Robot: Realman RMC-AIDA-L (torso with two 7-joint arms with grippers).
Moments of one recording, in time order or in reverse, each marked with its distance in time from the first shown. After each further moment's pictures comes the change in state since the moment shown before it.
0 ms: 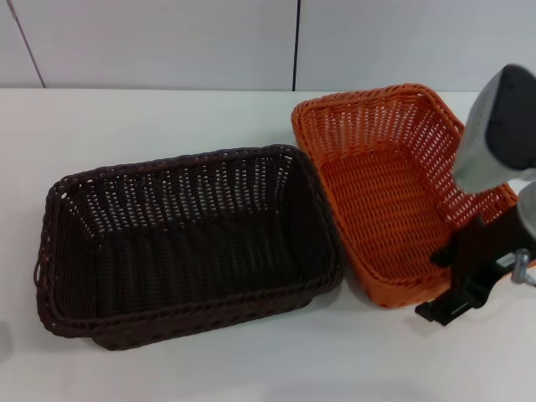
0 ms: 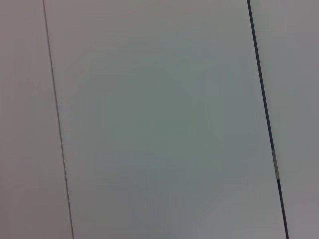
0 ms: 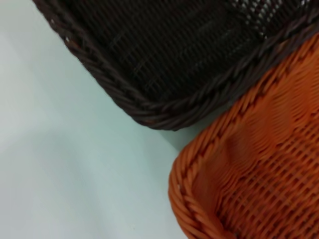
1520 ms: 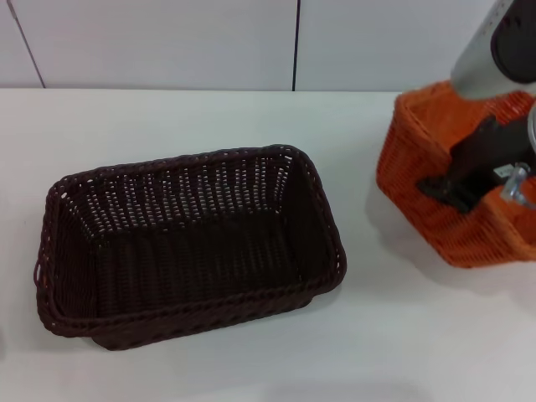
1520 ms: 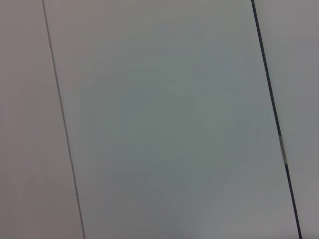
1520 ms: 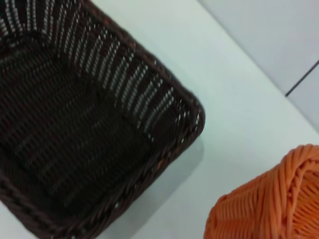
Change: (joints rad) left arm -0.009 0.007 -0.009 0.051 0.006 0.000 -0.002; right arm -0.021 0.001 -0.068 -0.394 -0.101 0.040 0.275
